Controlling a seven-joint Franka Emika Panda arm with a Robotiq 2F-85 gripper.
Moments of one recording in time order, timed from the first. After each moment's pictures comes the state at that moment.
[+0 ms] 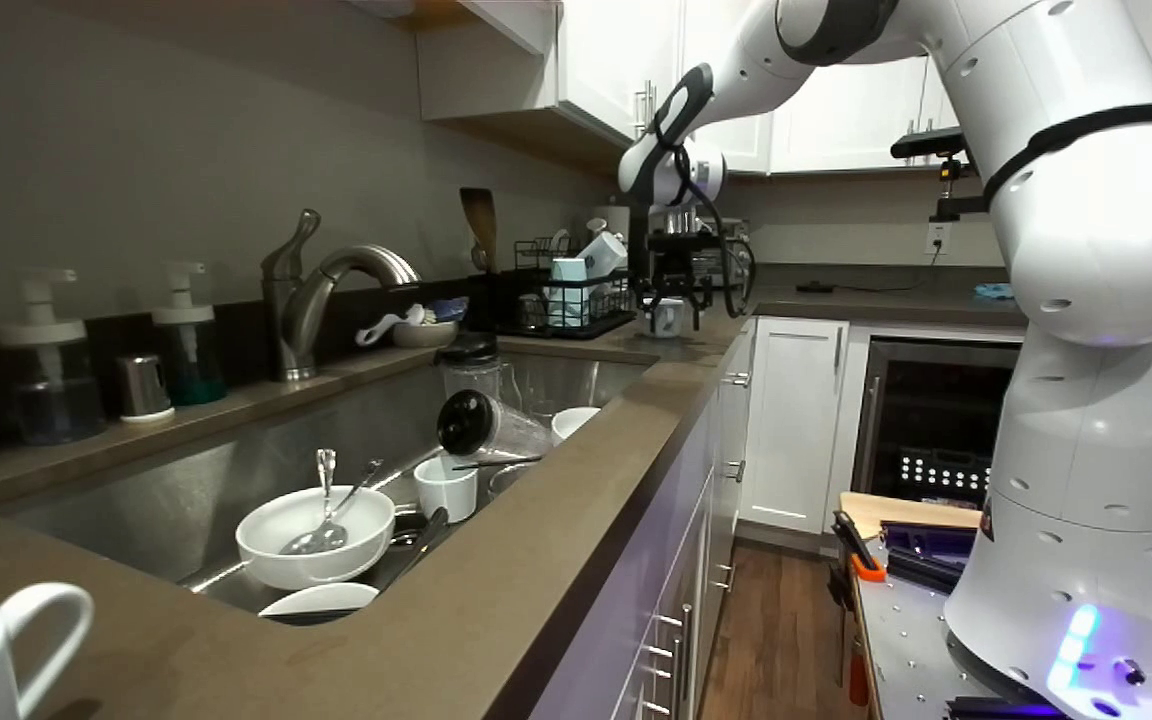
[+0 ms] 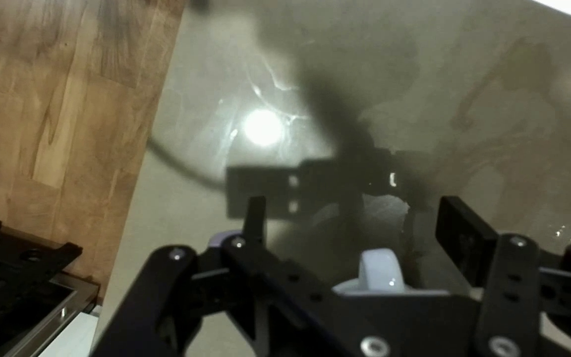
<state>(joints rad) -0.49 0.46 -0.39 -1.66 0.17 1.98 0.31</state>
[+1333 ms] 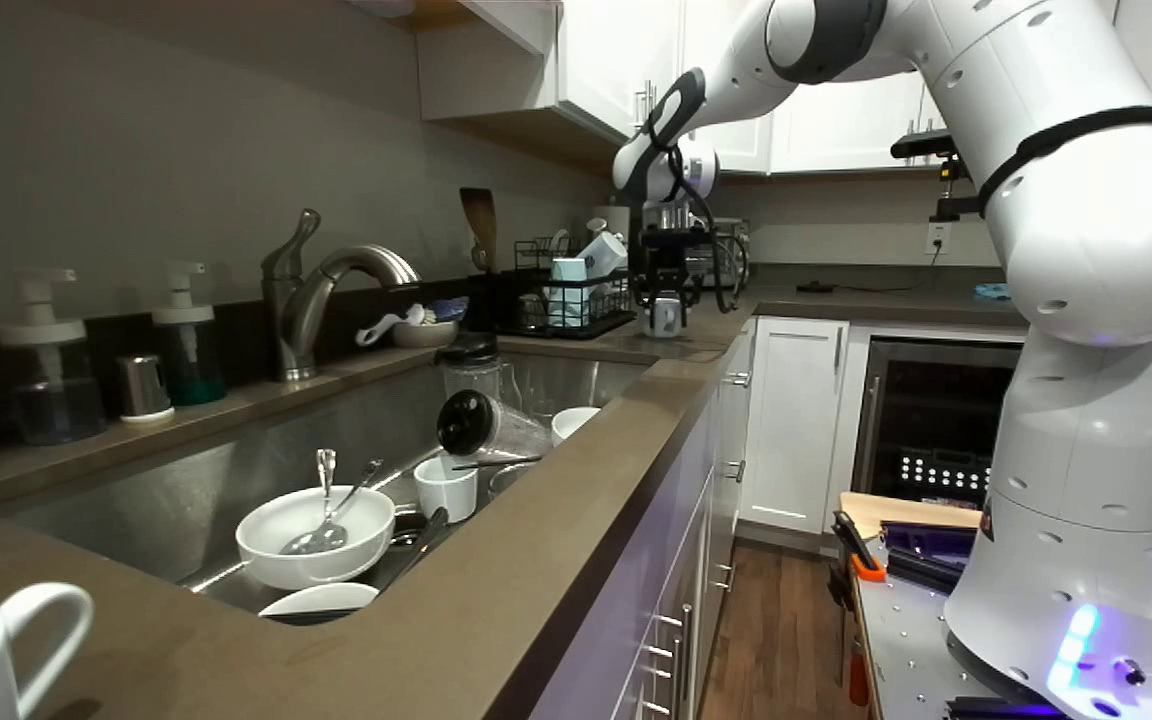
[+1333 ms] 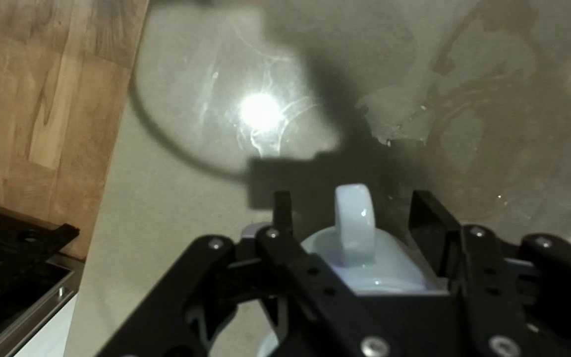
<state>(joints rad) -0.52 0.52 -0.38 -1.55 0.17 1.96 0.31</state>
